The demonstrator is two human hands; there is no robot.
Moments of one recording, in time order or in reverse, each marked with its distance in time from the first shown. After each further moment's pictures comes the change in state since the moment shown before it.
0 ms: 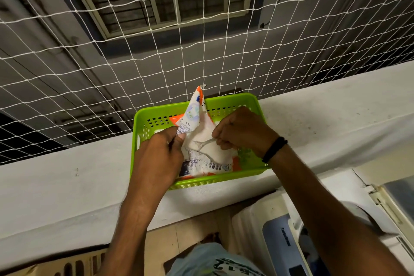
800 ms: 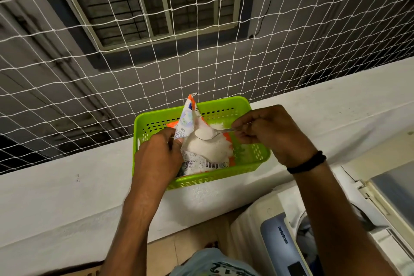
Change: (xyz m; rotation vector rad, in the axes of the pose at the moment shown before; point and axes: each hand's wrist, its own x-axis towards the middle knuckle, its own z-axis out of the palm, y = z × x) left_hand 0.000 0.001 -0.002 0.095 0.007 -0.026; right_hand -0.063 0.007 -0.030 0.553 0.254 0.013
